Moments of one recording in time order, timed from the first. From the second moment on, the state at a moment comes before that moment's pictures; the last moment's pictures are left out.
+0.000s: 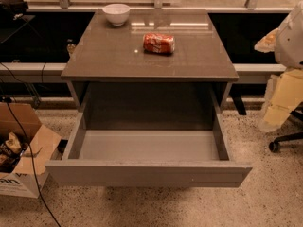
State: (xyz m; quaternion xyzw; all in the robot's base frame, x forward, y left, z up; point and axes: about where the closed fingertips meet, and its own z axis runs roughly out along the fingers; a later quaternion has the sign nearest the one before) arm 0.438 -0.217 0.976 -0.60 0.78 -0.03 0.16
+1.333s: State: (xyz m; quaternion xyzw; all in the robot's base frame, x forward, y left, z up) arm 0.484 -0.161 0.966 -0.60 0.76 0.03 0.25
